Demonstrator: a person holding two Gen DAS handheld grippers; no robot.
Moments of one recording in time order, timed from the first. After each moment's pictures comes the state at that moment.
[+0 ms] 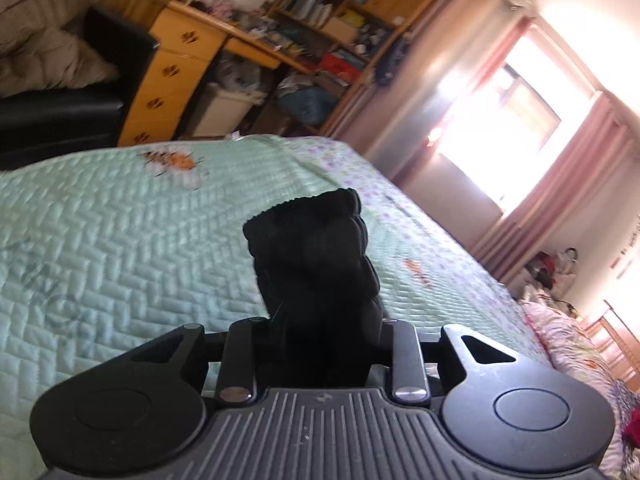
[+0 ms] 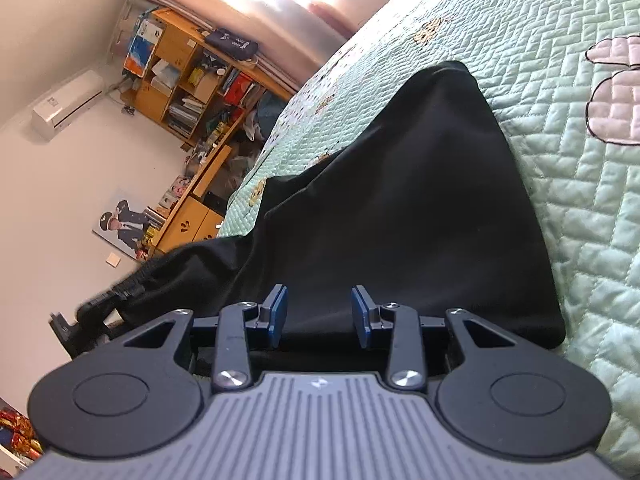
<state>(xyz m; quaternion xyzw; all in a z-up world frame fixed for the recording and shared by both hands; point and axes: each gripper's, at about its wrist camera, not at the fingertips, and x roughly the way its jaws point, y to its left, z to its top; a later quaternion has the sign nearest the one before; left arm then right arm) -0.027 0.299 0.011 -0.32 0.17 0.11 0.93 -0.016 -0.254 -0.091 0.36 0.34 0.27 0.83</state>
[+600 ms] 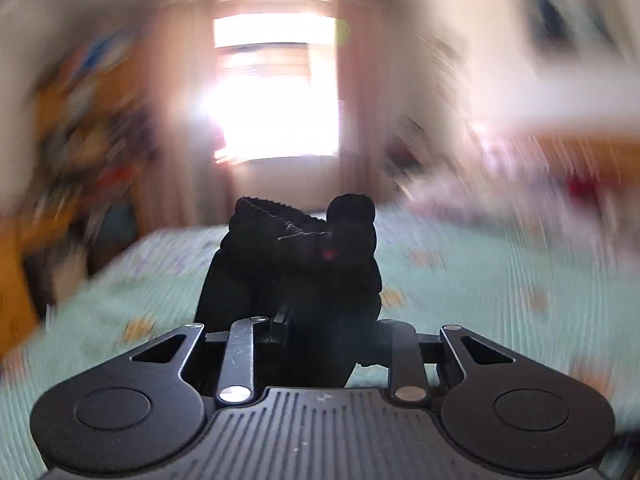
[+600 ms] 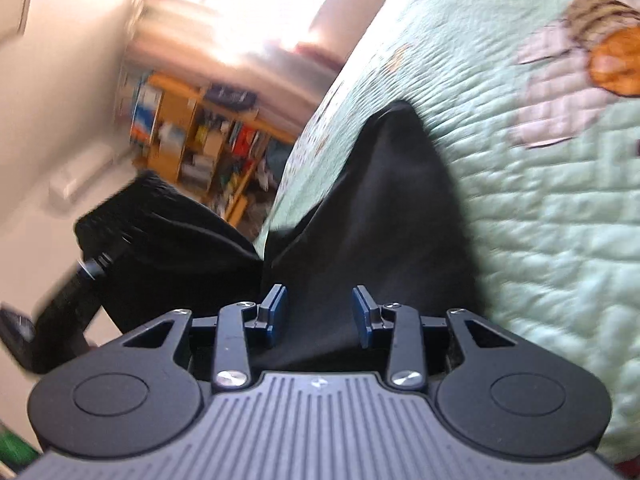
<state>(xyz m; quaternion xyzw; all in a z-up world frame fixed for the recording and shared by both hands) -0.038 -0.070 0.042 0.19 0.14 -0.11 0.97 -0.028 -0.316 -0.113 0.48 0.29 0.24 0.79</state>
